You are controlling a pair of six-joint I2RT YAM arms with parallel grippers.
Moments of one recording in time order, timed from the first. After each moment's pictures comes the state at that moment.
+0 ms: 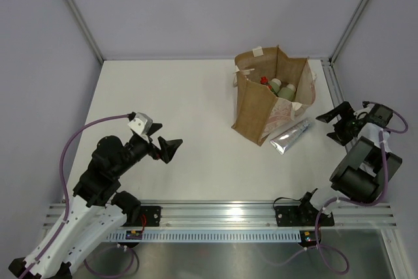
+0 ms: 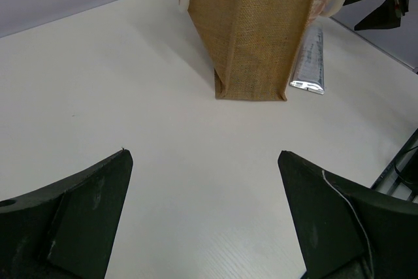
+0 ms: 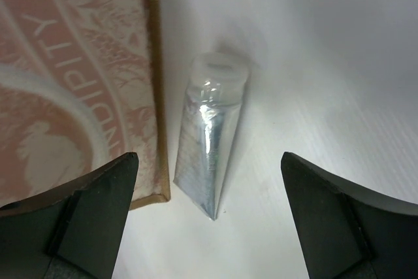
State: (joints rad) left arm -0.56 0.45 0.65 -0.31 0.18 -0.10; right arm -0.70 1.50 0.91 -0.39 -0.69 0.30
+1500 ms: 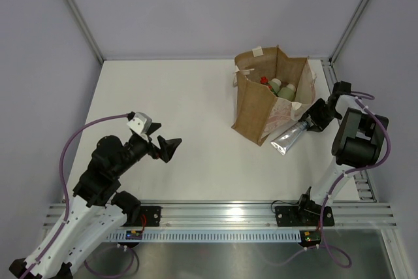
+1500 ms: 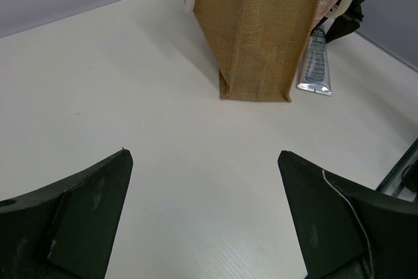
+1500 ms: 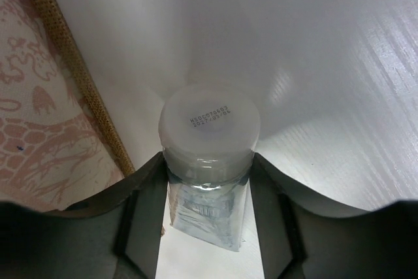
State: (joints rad) left arm -0.55 0.45 0.65 -0.31 0.17 -0.10; right arm -0.35 1.87 1.23 -0.62 -0.27 0.49
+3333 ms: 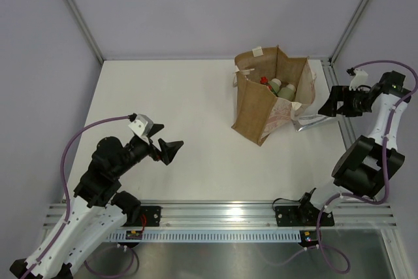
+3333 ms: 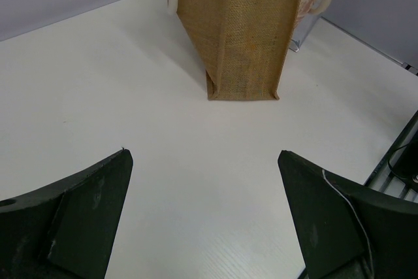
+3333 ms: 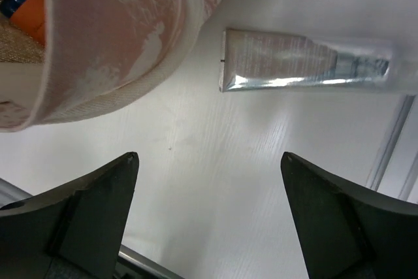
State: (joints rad) left arm -0.55 0.44 0.63 -0.29 0.23 -0.10; right arm -0.60 1.57 1.41 -1.04 -0.73 -0.57
